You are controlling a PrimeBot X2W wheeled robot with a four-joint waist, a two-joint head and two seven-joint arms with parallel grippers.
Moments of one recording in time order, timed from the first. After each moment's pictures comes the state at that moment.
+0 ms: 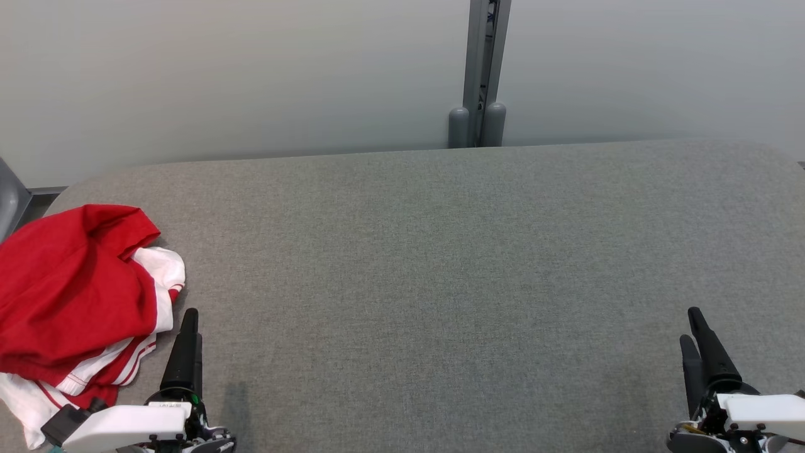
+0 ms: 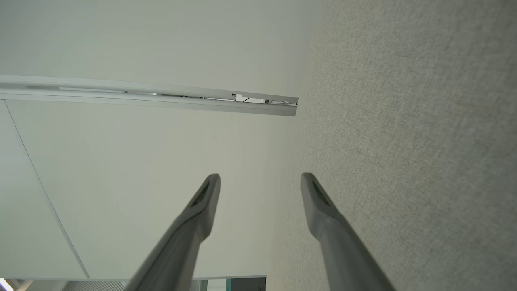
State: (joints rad) left arm -0.04 0.03 0.05 0.28 -1.49 -0.13 0.03; right arm -0.05 -0.02 -0.09 0.28 1.51 0.13 0.04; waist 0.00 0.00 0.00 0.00
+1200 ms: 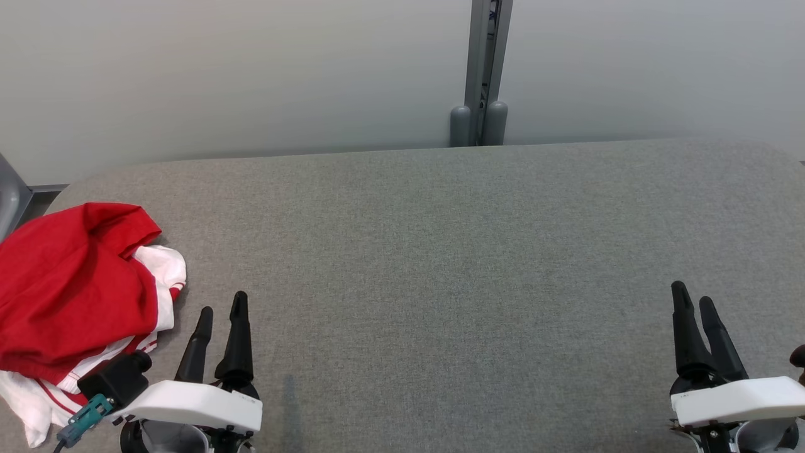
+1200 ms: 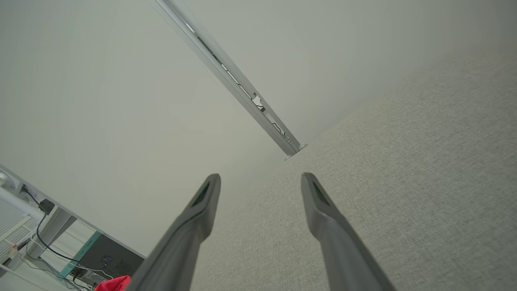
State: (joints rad) left arm -0.04 0.04 -0.06 0.19 -0.76 -0.02 -0.09; right arm -0.03 -0.03 -0.05 0.13 0.80 0.13 -0.09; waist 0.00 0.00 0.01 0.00
